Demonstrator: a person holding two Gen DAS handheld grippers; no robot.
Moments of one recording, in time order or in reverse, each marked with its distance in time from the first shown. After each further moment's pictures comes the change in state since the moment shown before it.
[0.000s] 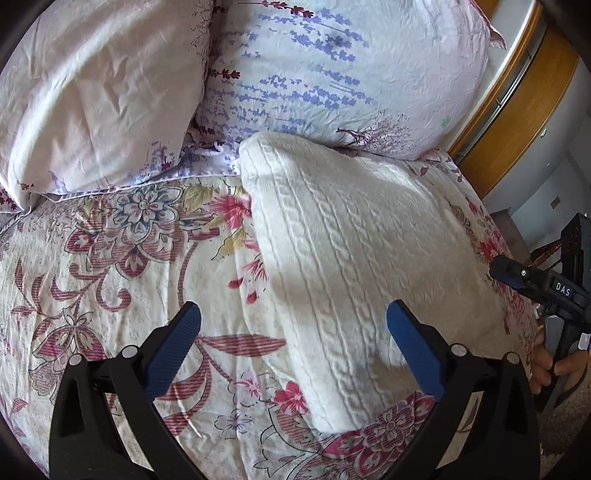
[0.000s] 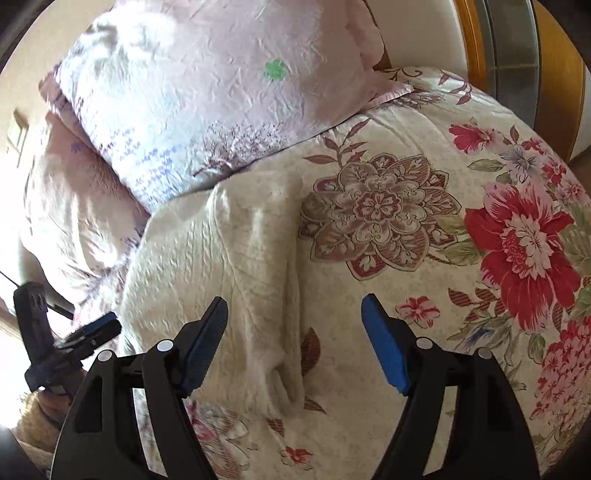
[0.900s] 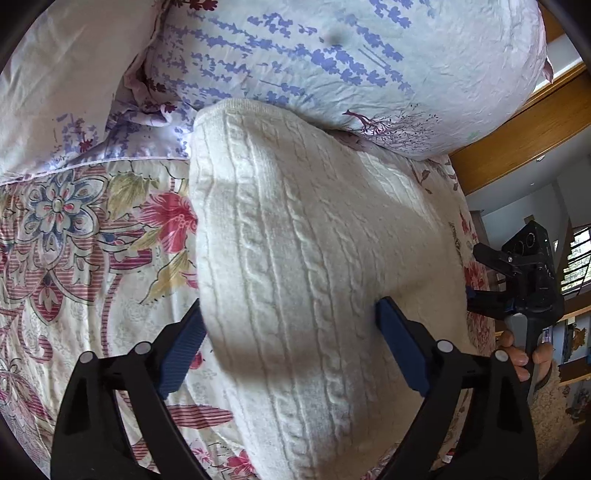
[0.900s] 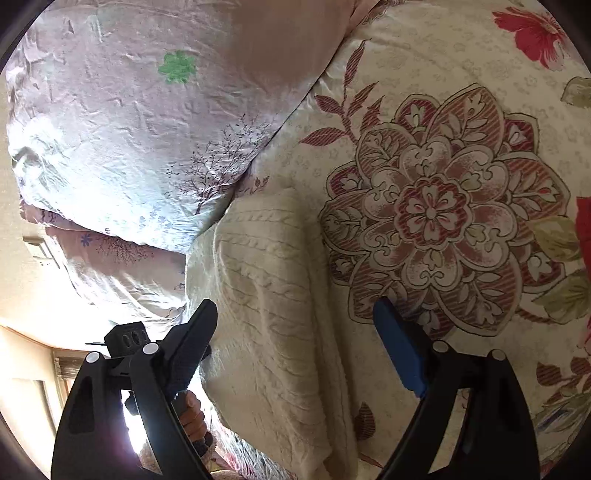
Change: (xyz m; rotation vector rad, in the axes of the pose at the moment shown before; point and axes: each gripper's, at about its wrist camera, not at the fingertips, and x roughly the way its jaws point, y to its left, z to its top) left arm 0.076 0.002 0.051 -0.154 0.203 -0.194; right arm 0.080 -0.041 0.056 0.346 0.287 0.335
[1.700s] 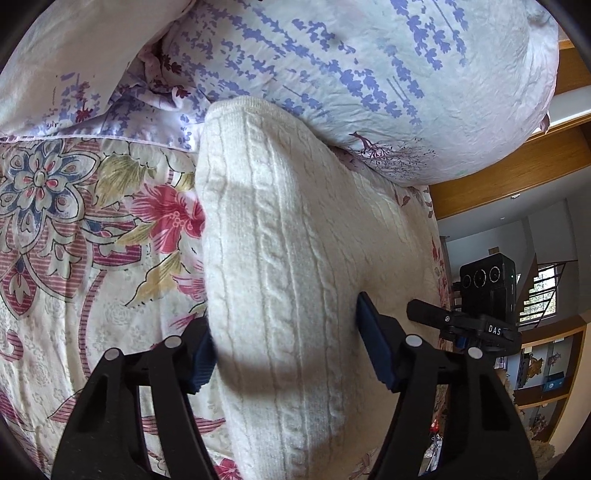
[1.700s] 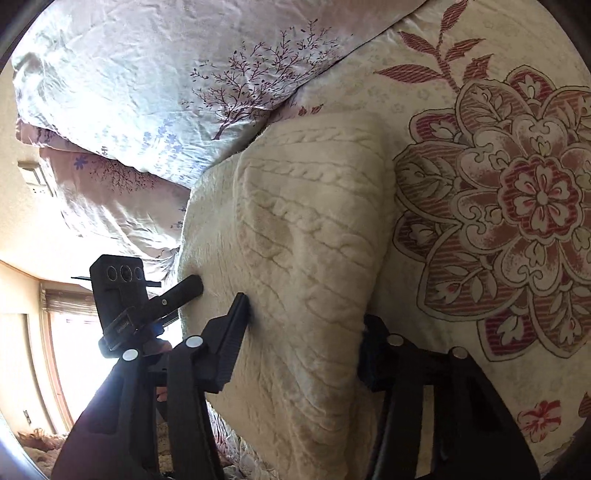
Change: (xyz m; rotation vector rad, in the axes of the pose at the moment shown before) left arm -0.001 0.028 0.002 -0.121 -0.026 -0.151; right arm 0.052 0.036 -0.014 -0.191 0.170 -0.019
